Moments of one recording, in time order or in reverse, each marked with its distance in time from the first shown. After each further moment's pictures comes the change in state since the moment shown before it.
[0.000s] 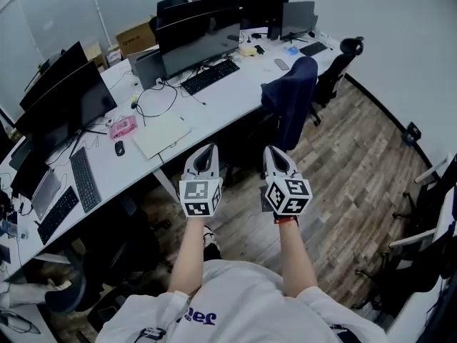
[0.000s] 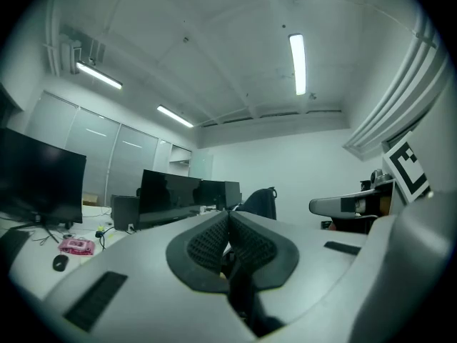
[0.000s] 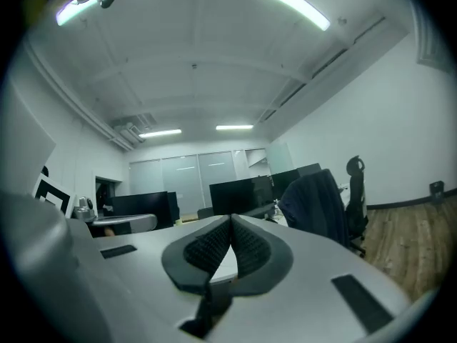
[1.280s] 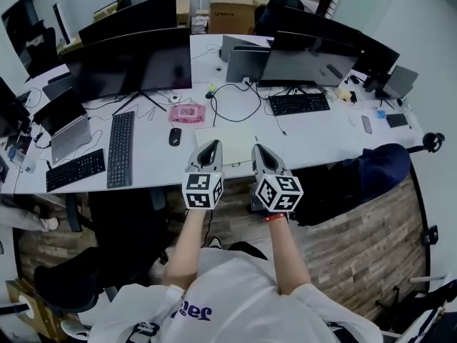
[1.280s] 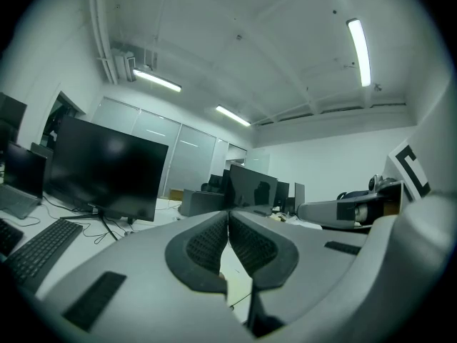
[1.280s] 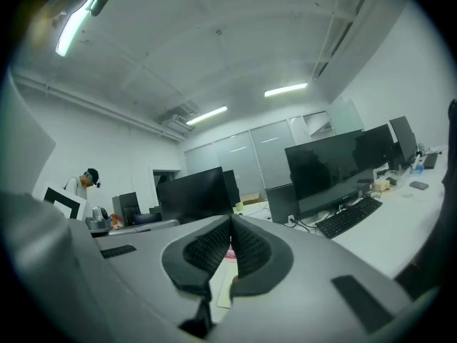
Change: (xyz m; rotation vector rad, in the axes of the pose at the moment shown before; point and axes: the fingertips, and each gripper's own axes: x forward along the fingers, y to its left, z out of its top) left arm 0.025 0.375 -0.035 -0.157 -0.001 0.420; right arm 0.335 0.275 -0.082 -0.010 0.197 0.500
